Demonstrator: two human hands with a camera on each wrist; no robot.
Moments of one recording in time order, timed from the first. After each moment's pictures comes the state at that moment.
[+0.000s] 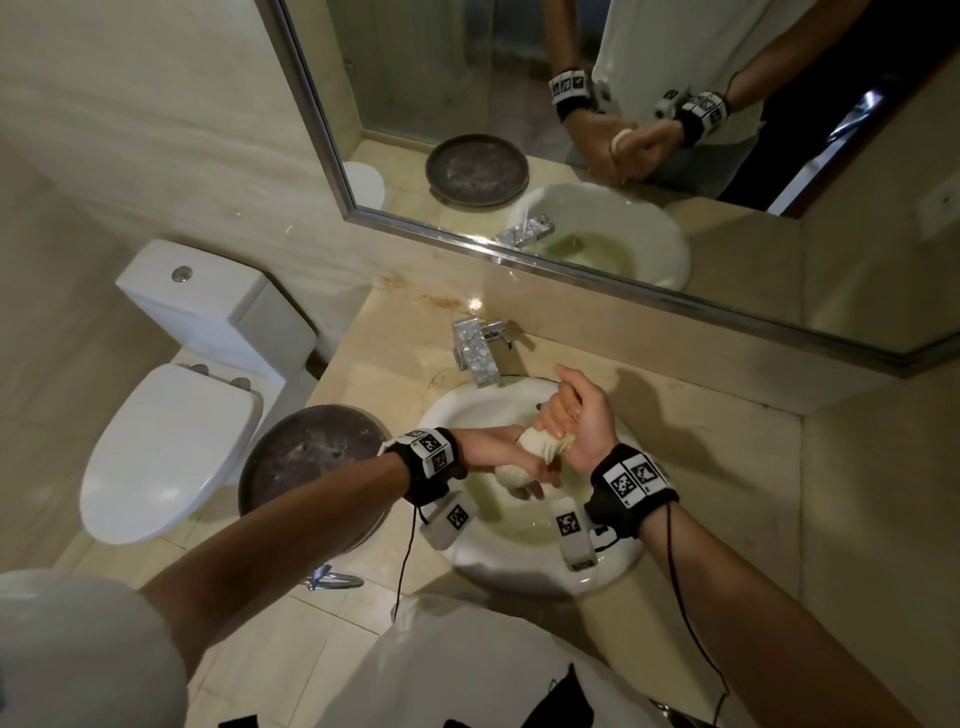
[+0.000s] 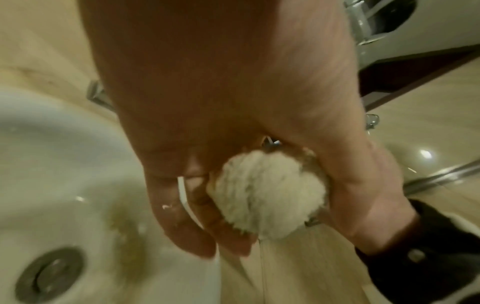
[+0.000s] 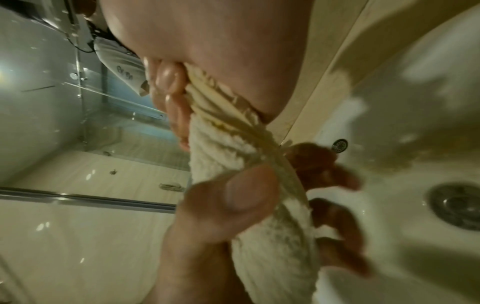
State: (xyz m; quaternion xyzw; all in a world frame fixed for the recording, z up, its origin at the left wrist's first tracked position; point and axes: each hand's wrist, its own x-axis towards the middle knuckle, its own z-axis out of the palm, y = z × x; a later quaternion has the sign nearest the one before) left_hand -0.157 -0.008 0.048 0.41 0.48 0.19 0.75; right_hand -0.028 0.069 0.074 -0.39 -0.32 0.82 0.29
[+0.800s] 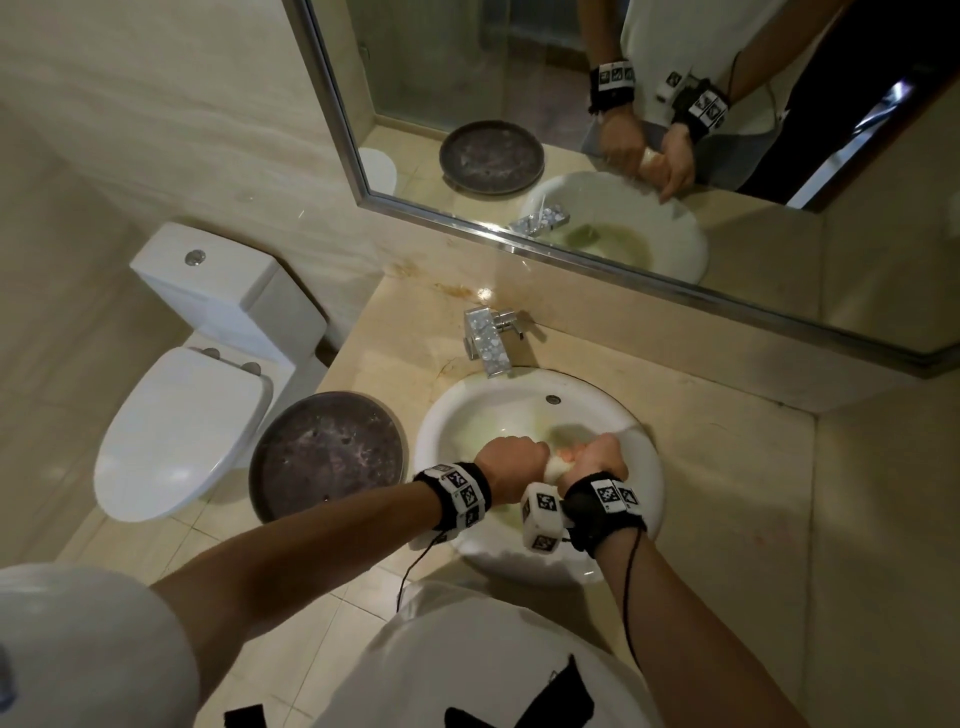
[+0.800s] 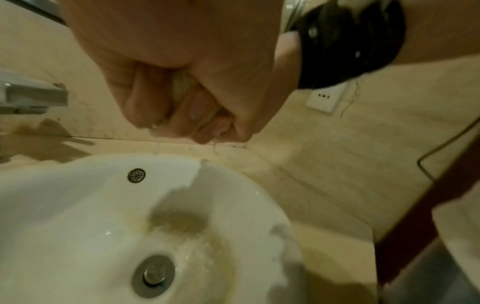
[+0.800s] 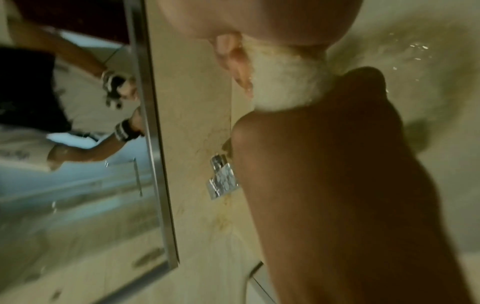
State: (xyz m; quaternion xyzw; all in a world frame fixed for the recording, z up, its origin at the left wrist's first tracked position) left_hand -0.121 -0.027 0.020 0.68 0.68 -0.07 0.26; right_hand -0.016 0.031 0.040 -0.76 -0.19 0.58 0.21
